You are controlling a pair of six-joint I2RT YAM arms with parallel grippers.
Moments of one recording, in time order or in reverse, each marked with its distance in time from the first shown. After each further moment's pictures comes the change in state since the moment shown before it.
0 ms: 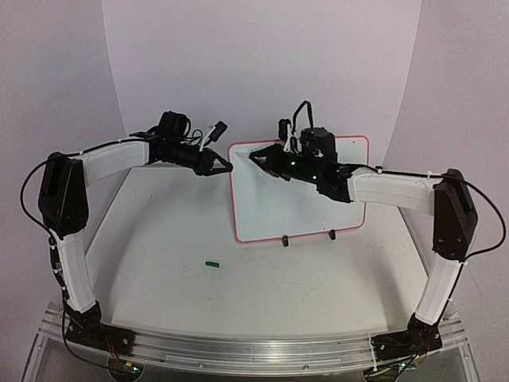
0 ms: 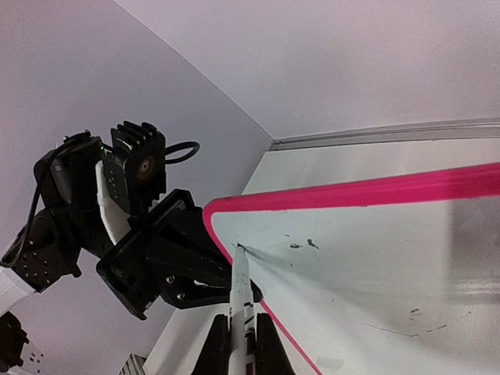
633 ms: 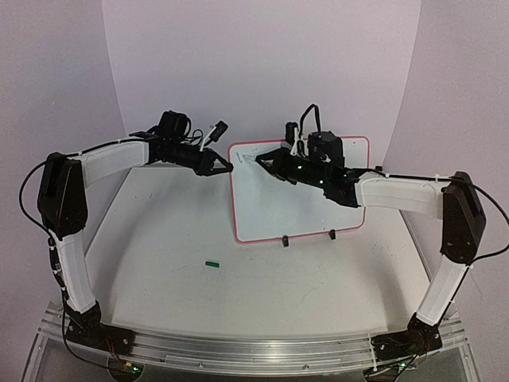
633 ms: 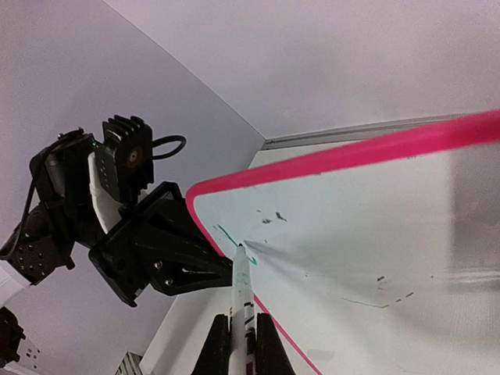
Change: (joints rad) left arm -0.006 -0.009 -0.004 -0.001 -0.014 -0.001; right arm -0.004 -0.059 -0.095 0.027 0.013 0.002
